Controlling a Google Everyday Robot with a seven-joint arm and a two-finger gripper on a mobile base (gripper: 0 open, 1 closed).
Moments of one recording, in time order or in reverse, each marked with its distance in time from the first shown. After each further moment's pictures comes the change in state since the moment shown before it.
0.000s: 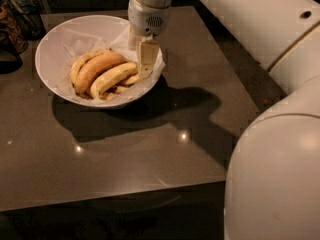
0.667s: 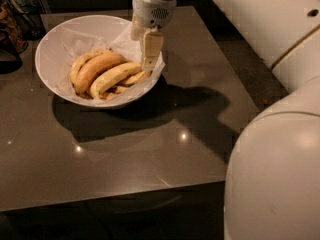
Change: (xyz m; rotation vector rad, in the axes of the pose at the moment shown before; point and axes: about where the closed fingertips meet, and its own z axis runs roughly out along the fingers) arm 0.006 -0.010 -0.016 0.037 -0.019 -0.007
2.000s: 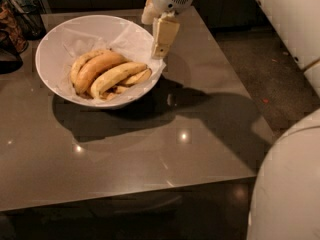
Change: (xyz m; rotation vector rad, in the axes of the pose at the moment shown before) arm 0.017 0.005 -0.045 0.082 -0.071 0.060
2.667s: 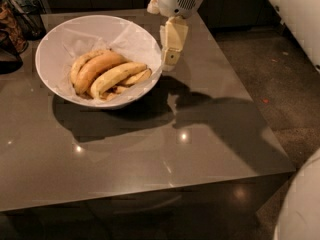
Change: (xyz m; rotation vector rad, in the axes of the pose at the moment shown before) arm 0.006 0.015 -0.005 0.014 -0.011 0.034
